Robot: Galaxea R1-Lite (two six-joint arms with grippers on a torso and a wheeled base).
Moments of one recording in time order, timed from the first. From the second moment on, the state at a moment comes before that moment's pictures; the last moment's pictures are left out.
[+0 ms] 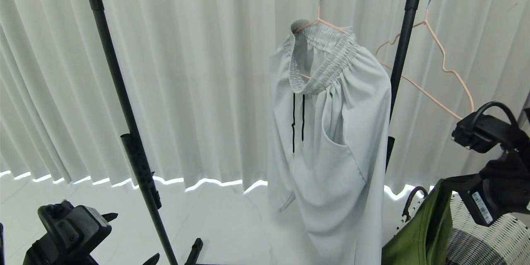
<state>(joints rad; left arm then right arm) -0.26 1.04 -0.15 -0.38 -0.06 0.48 0.53 1.27 -0.88 0.32 -0.23 -0.11</state>
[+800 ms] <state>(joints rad) -0.26 1.02 -0.15 -0.38 -0.05 0.48 0.64 1.21 -0.92 0.33 -0.23 -0.11</state>
